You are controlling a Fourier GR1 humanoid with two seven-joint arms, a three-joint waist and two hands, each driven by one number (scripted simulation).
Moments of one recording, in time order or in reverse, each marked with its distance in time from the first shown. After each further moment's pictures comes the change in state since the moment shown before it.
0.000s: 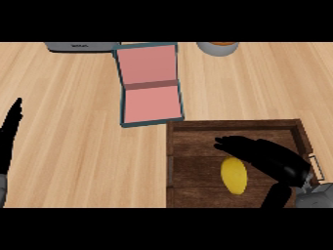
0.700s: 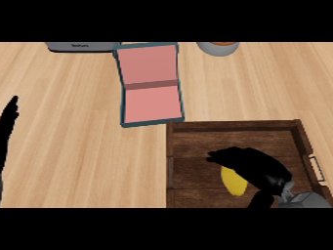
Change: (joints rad) left arm -0.006 -0.018 0.059 -0.024 -0.038 -0.062 0.015; right arm 0.044 0.107 0.042 0.001 0.187 0.026 0.125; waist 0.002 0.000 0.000
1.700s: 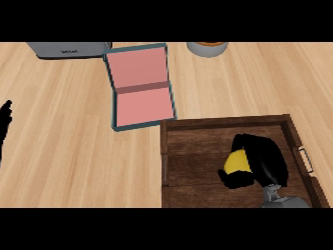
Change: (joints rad) left arm 0.014 -0.009 0.044 0.025 -0.024 0.002 -0.013; right arm 0.058 0.247 -0.166 0.051 0.328 -0.501 0.427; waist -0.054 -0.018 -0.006
